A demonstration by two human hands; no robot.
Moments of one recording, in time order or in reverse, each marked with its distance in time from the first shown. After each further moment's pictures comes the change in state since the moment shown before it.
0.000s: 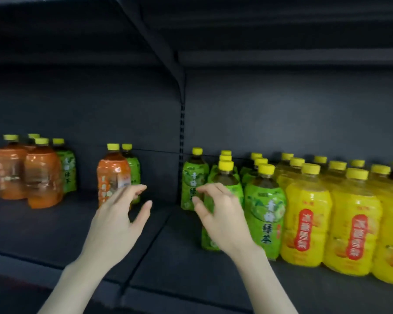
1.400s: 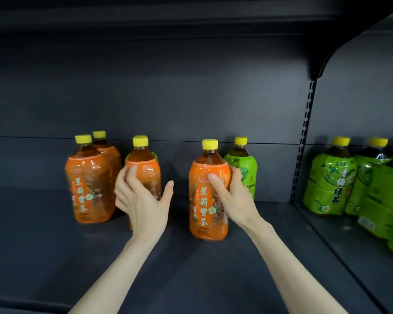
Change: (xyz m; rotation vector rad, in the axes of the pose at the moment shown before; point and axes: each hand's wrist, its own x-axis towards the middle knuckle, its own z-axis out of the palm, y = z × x) left_hand 0.133 -0.370 -0.042 -0.053 0.315 -0.238; right_hand 0.145 -0.133 0.342 0.281 -0.064 0.472
